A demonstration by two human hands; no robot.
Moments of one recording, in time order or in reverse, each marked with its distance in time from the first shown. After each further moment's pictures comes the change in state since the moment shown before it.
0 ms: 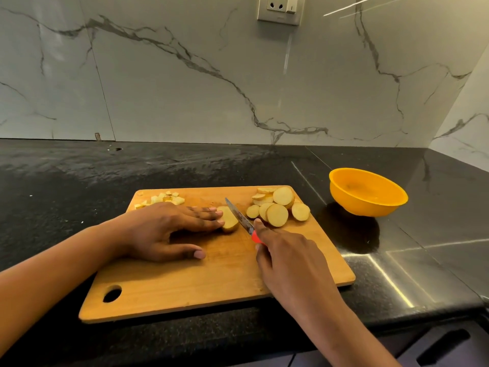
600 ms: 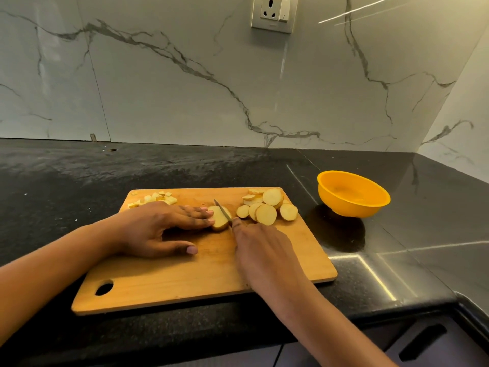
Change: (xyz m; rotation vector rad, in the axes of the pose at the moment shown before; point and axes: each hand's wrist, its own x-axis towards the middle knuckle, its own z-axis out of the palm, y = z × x) left_hand 0.000 0.006 0.000 0.021 0.008 -0.047; right_hand 0.017 -0.011 -0.004 -0.160 -0.204 -0.065
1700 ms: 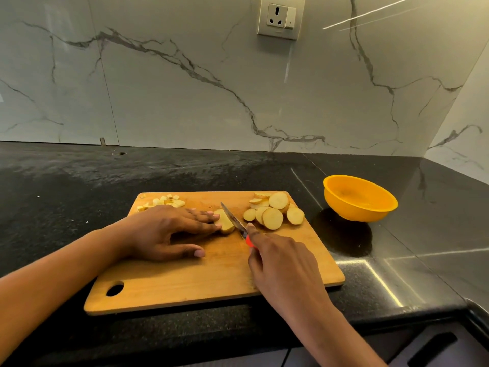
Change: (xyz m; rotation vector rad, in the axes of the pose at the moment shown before) left_hand -0.002 -0.005 0.004 0.026 0.047 0.034; right_hand -0.021 0.007 0.012 0.108 0.234 0.036
